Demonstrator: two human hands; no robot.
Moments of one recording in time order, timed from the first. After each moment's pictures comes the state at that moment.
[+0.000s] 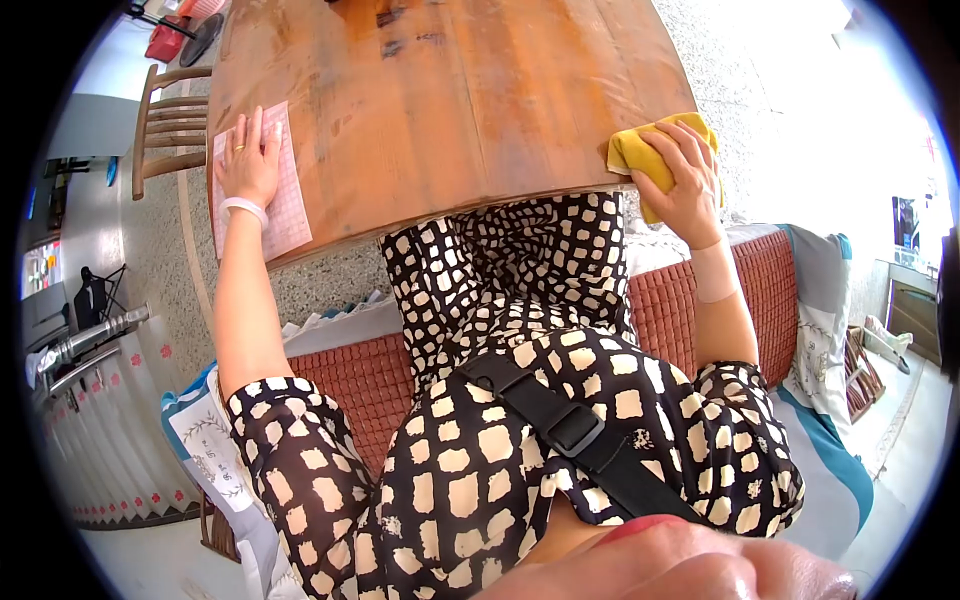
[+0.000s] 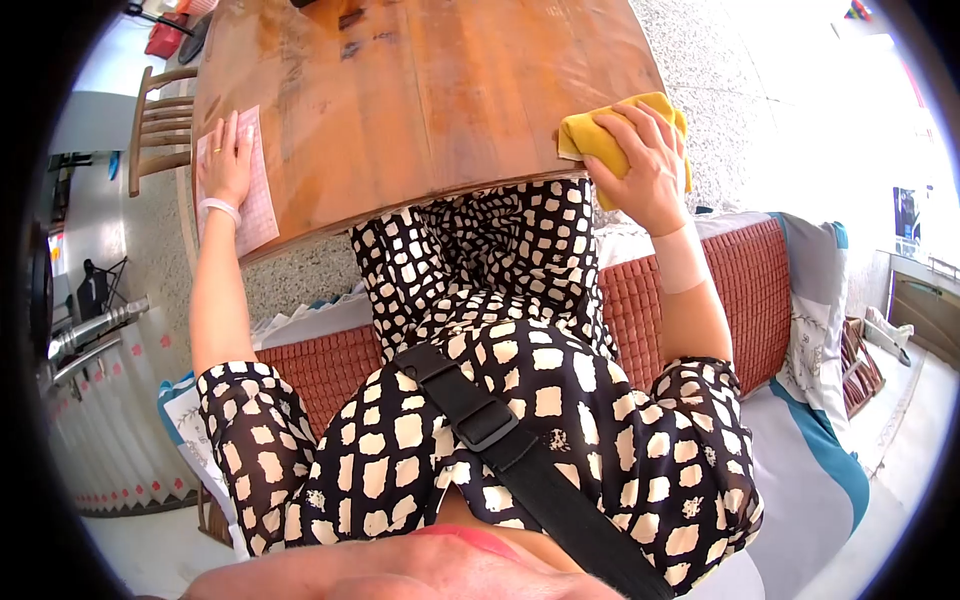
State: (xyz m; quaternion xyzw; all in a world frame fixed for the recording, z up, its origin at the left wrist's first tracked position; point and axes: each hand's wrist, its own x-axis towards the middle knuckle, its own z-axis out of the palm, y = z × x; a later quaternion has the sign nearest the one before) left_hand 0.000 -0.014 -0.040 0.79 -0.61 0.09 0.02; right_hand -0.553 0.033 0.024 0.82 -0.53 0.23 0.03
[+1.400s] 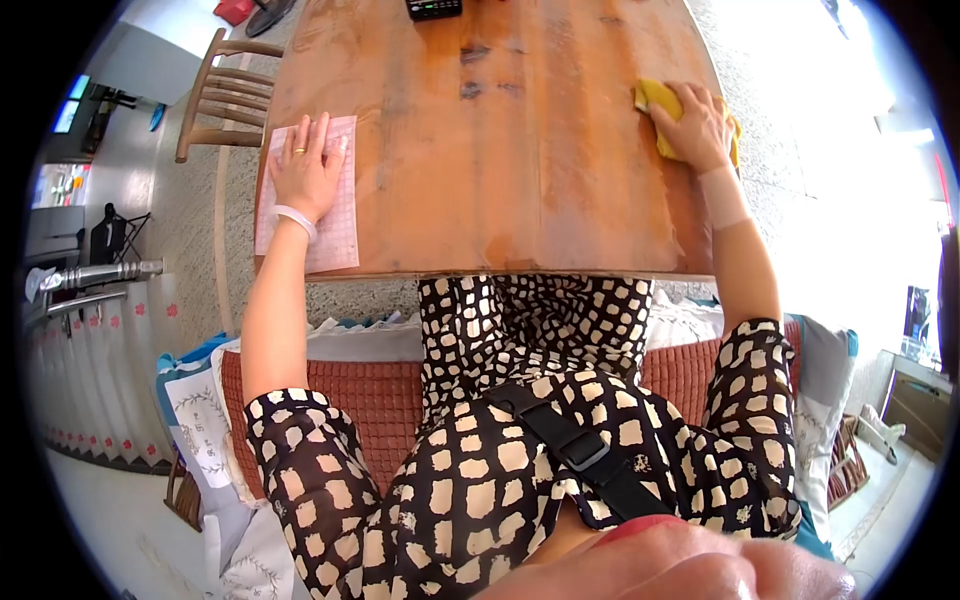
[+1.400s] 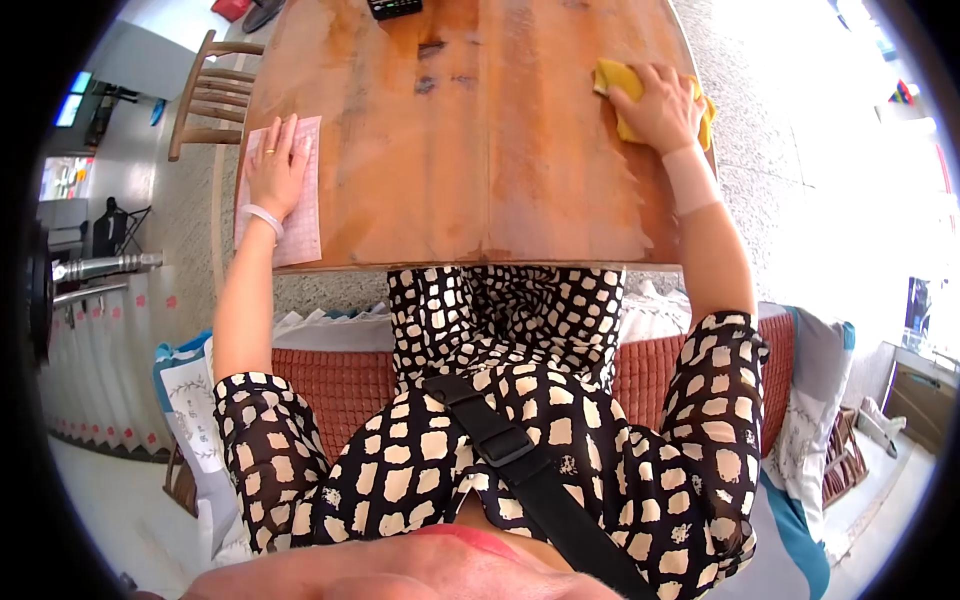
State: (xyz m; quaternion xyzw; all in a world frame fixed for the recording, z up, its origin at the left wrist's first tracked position) left_hand -0.014 -0.003 -0.031 0.78 -0.62 0.10 0.04; right_hand -0.505 -0.155 0.014 0.77 -0.63 0.12 0.04
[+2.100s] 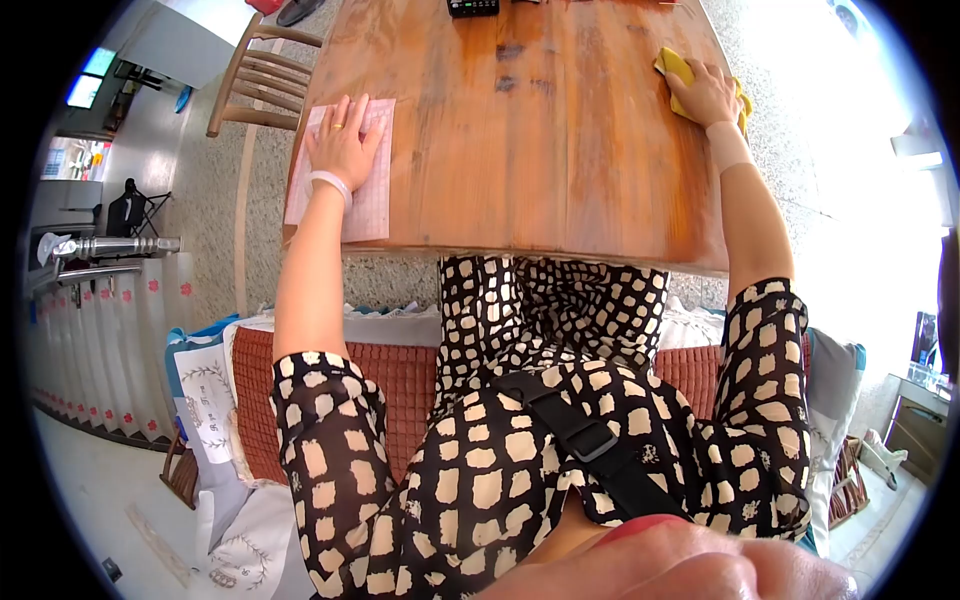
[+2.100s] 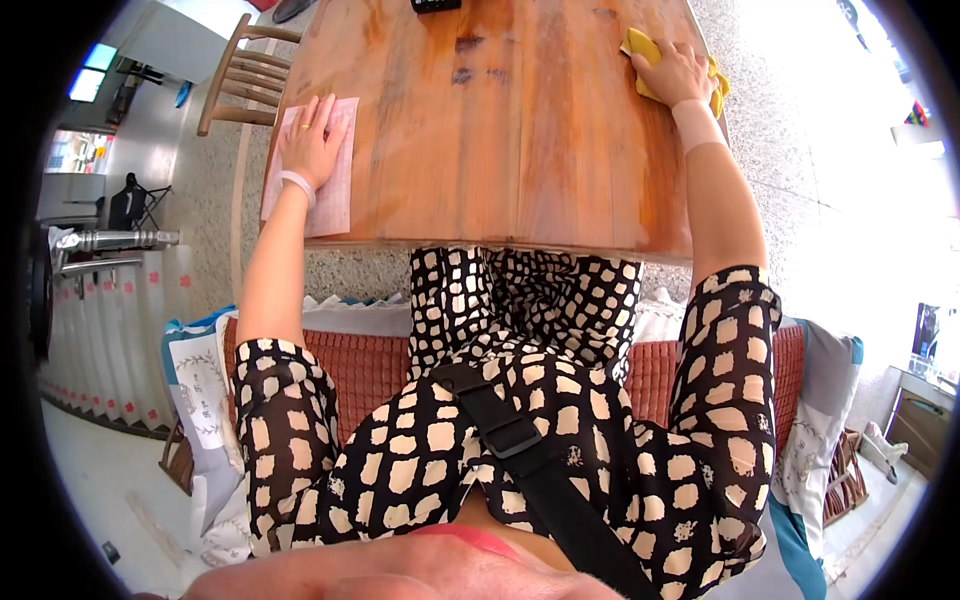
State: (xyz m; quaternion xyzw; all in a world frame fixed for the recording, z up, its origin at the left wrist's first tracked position) left_hand -0.018 -0.006 -0.028 0.79 -0.60 0.08 0.04; right_hand -0.488 -0.215 0.014 0.72 -0.69 0.07 0.04
